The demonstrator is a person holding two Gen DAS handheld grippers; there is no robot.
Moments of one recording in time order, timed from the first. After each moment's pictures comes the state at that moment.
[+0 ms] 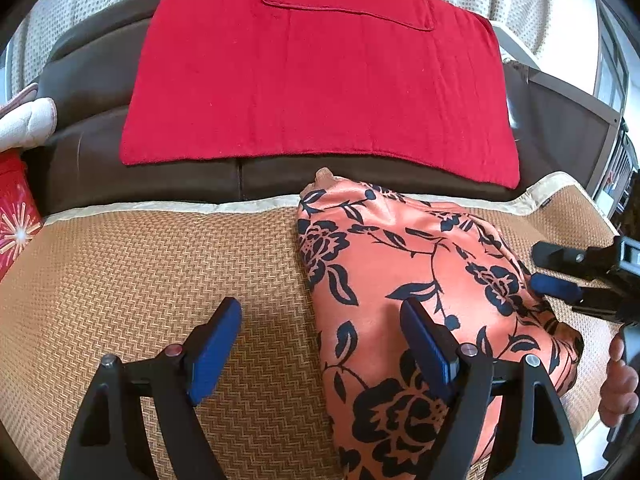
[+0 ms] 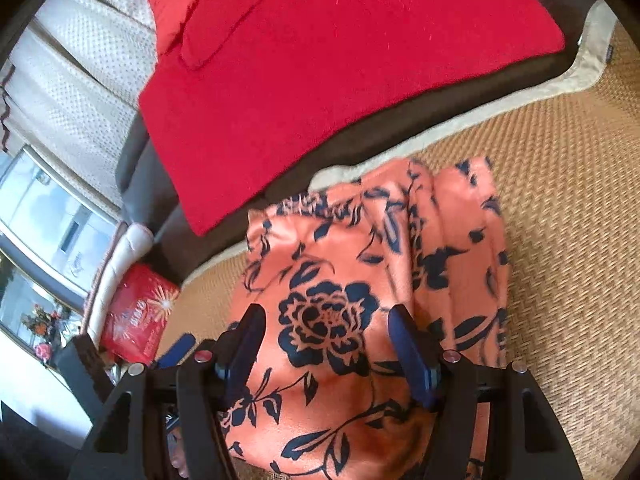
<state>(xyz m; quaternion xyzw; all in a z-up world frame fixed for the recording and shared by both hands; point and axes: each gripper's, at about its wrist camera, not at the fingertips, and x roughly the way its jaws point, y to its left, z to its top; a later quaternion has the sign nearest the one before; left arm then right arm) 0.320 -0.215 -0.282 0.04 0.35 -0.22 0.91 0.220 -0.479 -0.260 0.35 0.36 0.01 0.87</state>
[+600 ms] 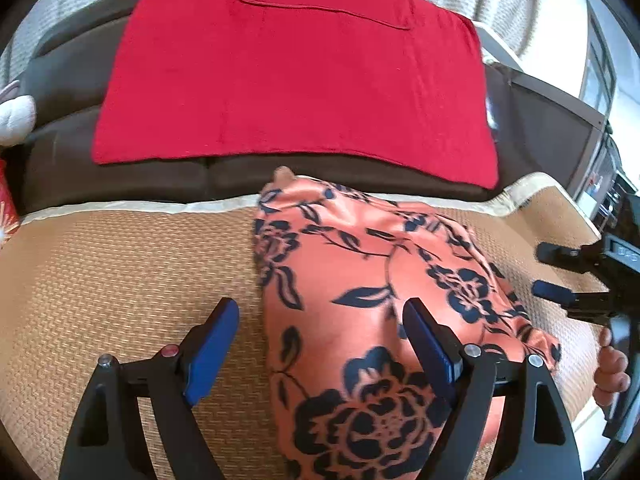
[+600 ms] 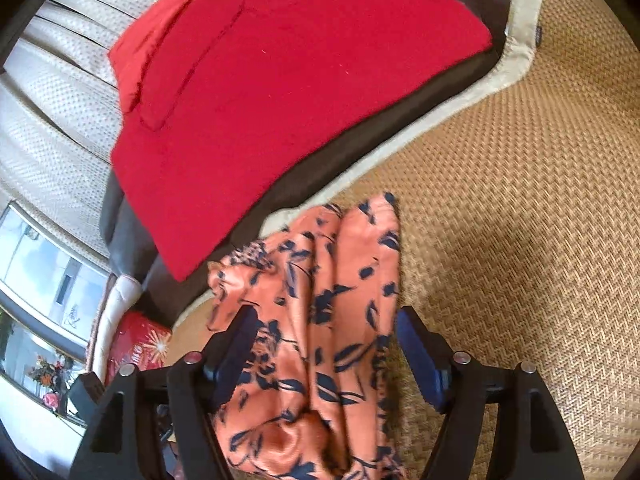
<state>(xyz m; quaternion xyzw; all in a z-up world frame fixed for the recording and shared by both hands) 0.317 -0.240 -0.284 0.02 0.36 -0.26 0.90 0.179 -0.551 -0.264 0.40 0.34 -0.05 0.85</state>
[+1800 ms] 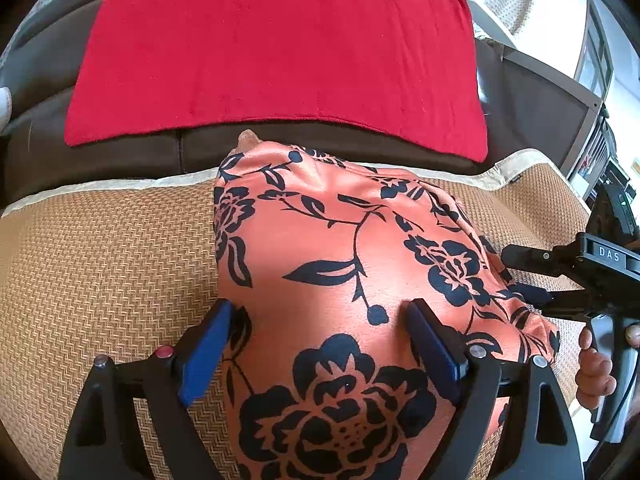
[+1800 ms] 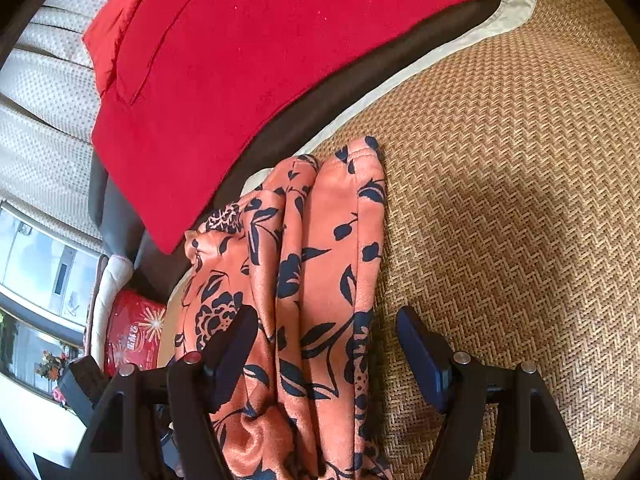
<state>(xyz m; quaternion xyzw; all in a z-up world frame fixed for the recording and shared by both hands) 0.321 -0.267 -0.303 0.03 0.40 -0.28 0.87 0.194 -0.551 -0.297 0.42 0.40 -0.02 0.82</state>
